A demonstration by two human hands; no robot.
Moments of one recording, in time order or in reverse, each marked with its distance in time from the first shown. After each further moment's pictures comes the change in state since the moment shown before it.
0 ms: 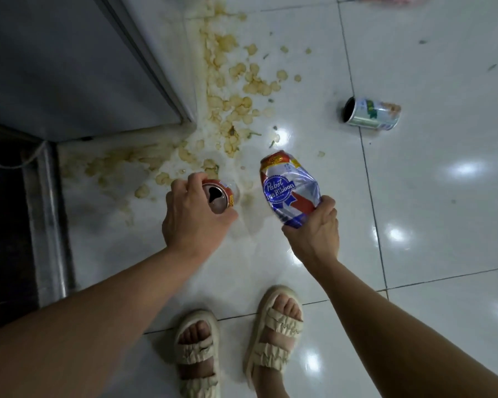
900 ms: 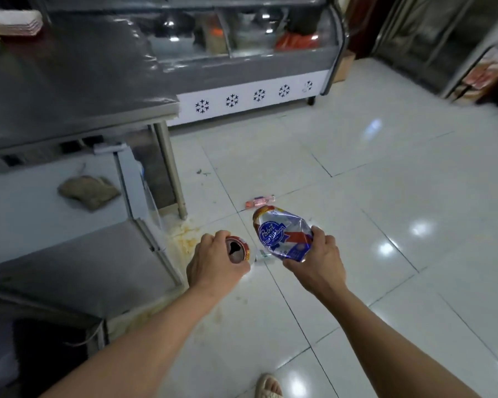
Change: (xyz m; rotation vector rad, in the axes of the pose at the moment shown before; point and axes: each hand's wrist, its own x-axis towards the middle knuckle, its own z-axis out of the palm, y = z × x) left_hand -0.274 0.271 -0.401 0.019 0.014 0.508; right_hand -0.307 -0.155 -0.495 0.086 0.381 -0.145
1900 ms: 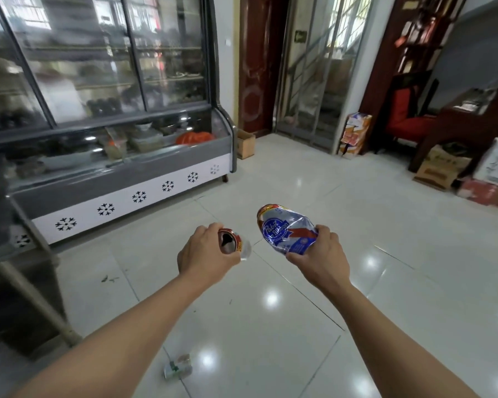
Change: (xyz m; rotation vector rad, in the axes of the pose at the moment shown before) left_hand 0.062 0.443 0.079 0.048 0.124 0.427; right_hand 0.159 0.229 -0.357 0.126 0.387 0.122
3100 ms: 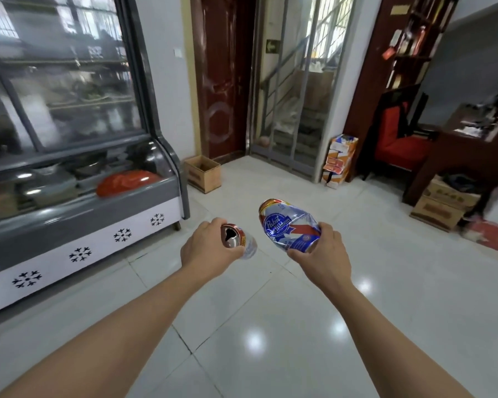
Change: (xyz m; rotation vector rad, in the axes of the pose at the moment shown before) left_hand 0.621 0.297 0.256 -0.048 -0.011 0.060; right_hand 0.703 0.119 -0.015 0.079 0.084 0.035
